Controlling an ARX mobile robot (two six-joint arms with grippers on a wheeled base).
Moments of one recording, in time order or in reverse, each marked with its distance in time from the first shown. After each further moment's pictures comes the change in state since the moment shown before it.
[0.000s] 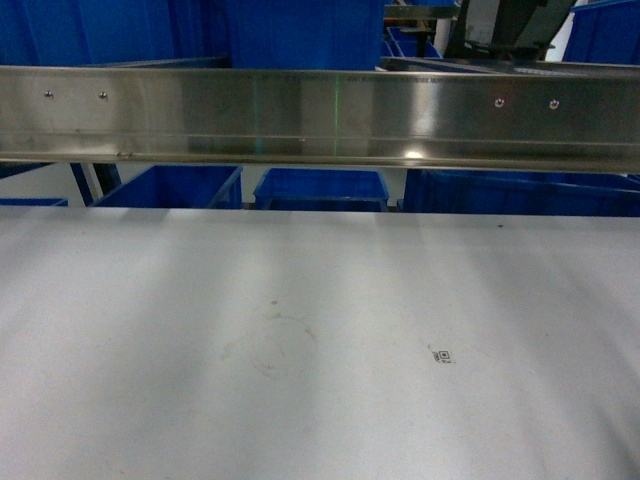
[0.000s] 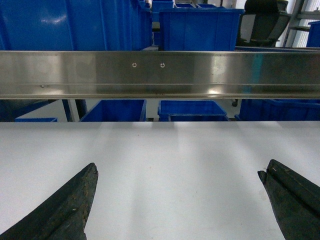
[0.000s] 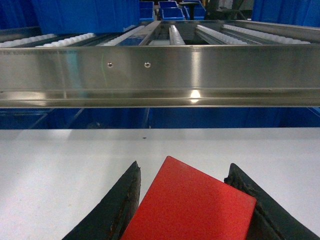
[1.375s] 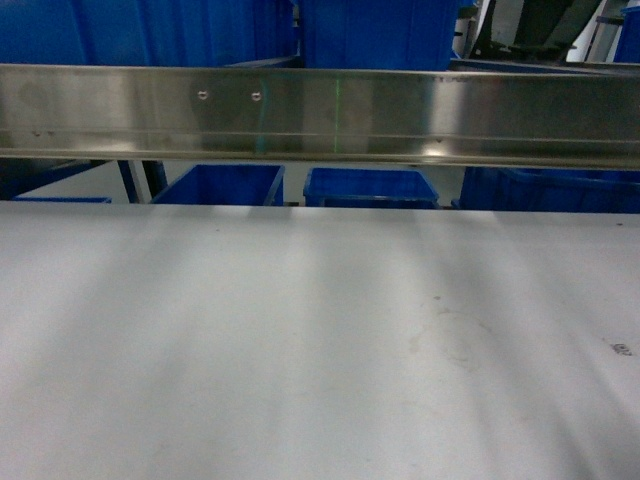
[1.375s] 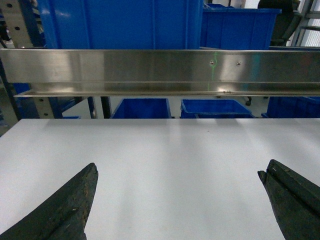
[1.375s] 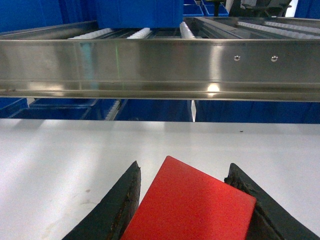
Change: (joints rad) left arm 0.000 0.000 0.000 -0.003 0.000 0.000; right arm 0.039 -0.002 -0.001 -0.008 0.009 -0.002
